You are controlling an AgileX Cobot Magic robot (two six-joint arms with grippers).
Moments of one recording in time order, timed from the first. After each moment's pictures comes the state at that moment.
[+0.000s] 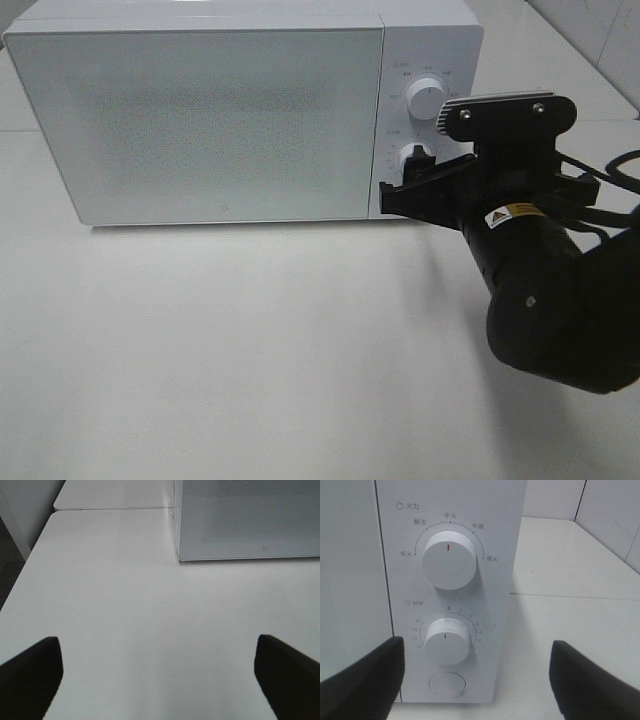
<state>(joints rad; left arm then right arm) 0.05 -0.01 -0.50 -0.05 1.05 0.09 0.79 1.80 -0.57 0.91 -1.21 -0.42</state>
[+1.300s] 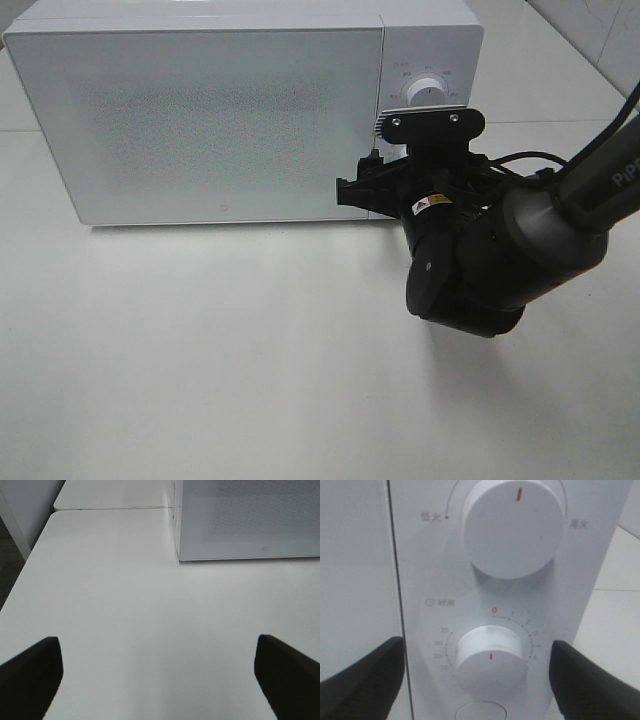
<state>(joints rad) 0.05 -0.01 -0.50 -0.05 1.05 0.09 0.71 2.07 -0.82 0.82 -1.18 -0.36</state>
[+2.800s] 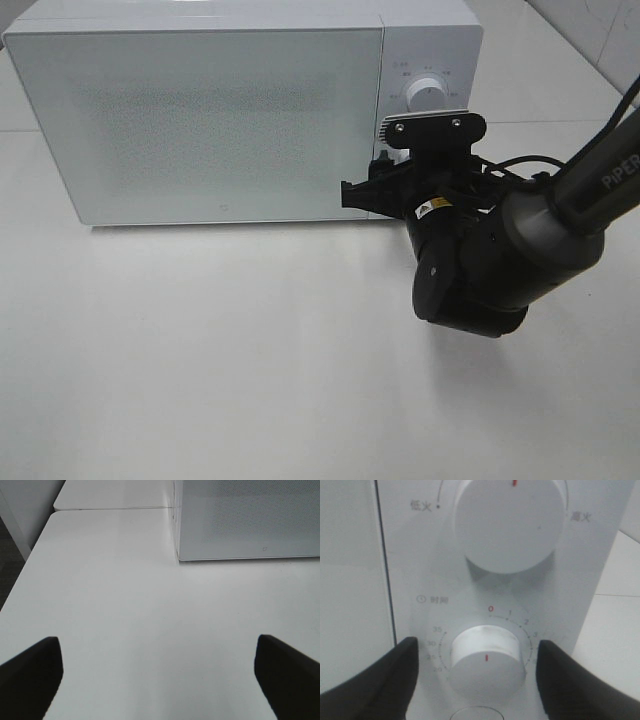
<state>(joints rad) 0.05 -0.01 -0.50 -0.05 1.05 0.09 0.68 2.11 -0.82 0.76 -1.21 -0.33</state>
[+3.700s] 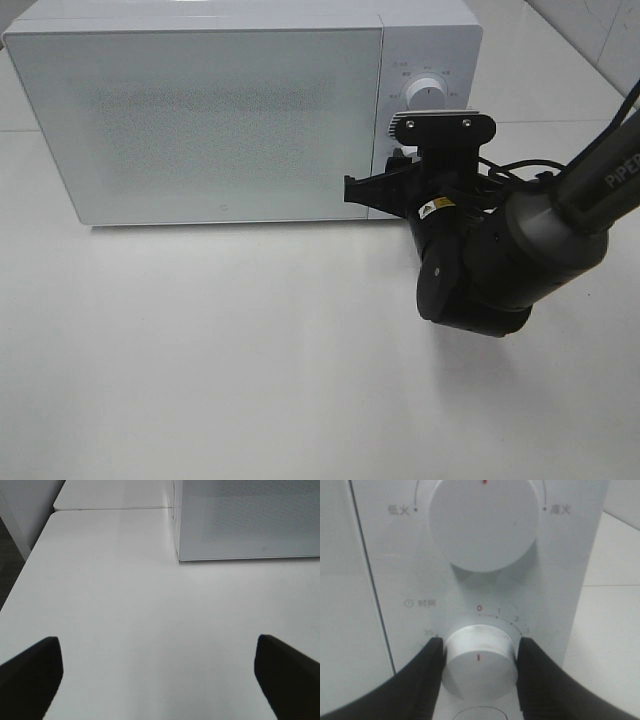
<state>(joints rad) 0.05 -0.01 -0.50 -0.05 1.05 0.09 0.67 2.11 -0.81 0.74 -1.21 -0.24</state>
